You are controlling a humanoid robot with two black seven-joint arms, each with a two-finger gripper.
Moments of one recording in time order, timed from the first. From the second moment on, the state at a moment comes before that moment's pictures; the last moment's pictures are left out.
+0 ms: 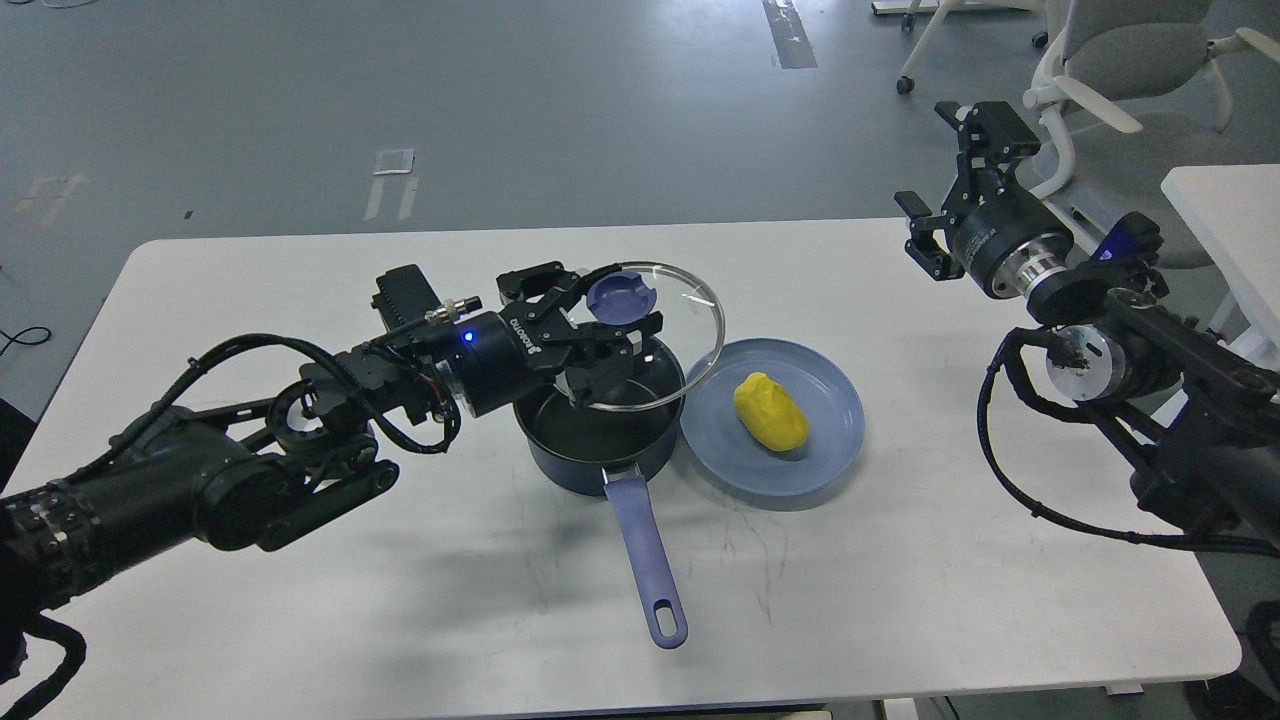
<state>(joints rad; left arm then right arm) -0.90 0.33 -0.20 -1.04 1.81 0.49 -0.49 0.71 -0.47 0.73 1.00 -0.32 0.01 0.20</state>
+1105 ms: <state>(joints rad) -0.63 0.77 -0.20 -0.96 1.63 0.49 -0.49 0.72 -0.45 0.72 1.00 -0.31 0.02 0.20</state>
